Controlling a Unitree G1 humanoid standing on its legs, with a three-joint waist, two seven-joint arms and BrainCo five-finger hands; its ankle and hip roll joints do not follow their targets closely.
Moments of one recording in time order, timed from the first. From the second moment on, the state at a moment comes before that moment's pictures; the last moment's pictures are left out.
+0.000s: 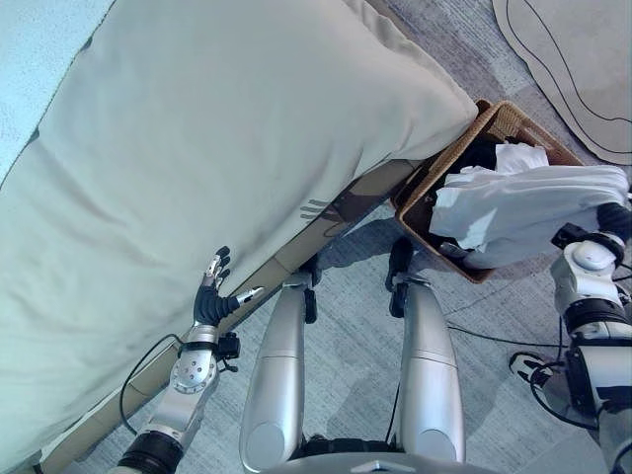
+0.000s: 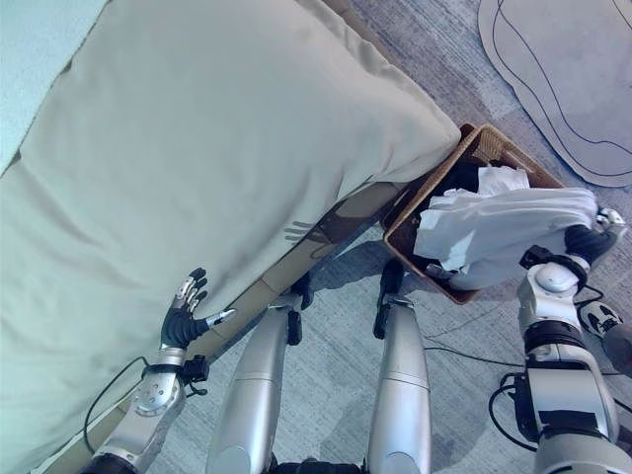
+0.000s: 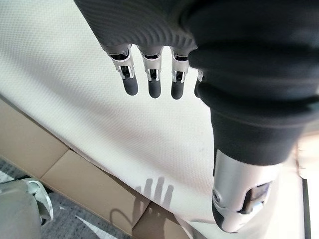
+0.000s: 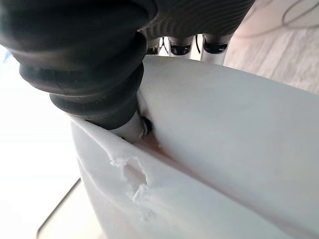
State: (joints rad) left arm 0.03 0.45 -0.29 0.32 -0.29 -0.45 0.31; right arm -0.68 -0.65 0.00 1.05 0.41 -0.35 -0.61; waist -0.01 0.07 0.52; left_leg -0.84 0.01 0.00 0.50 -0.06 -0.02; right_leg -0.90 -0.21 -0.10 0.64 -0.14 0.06
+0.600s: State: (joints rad) left arm 0.04 0.51 -0.27 0.23 -0.29 -0.47 0.31; right arm -0.79 -0.60 0.01 1.24 0.40 -0.31 -0.57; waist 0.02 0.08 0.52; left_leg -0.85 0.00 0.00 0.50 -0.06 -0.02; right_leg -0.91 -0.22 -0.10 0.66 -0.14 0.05
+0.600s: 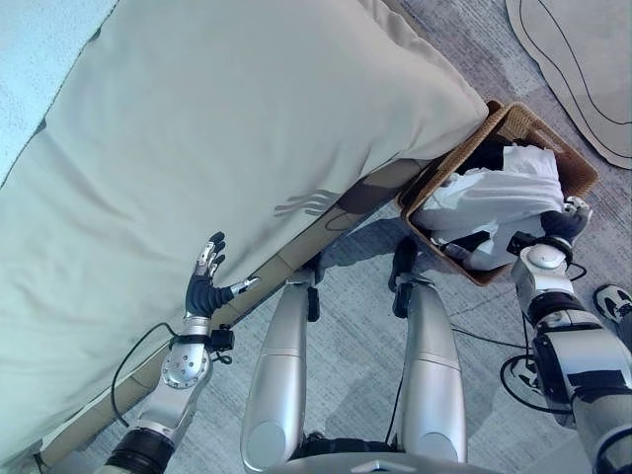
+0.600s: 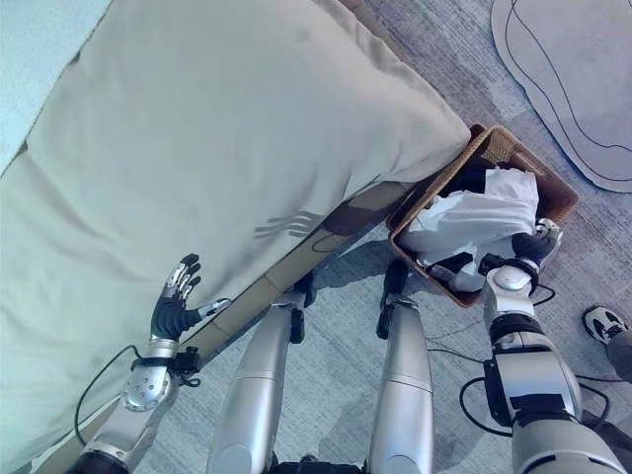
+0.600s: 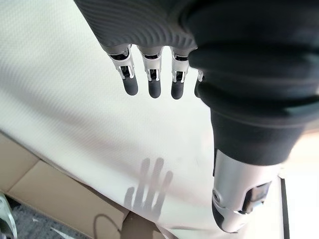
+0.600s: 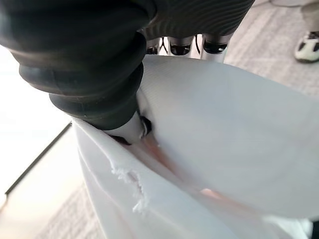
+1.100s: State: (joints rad) left arm 0.03 0.49 -0.29 0.24 -0.29 -0.47 0.30; right arm -0.77 -0.66 0.01 1.26 0.41 -0.30 -0.57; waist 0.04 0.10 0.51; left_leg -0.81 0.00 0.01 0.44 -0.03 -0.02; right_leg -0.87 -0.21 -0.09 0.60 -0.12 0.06
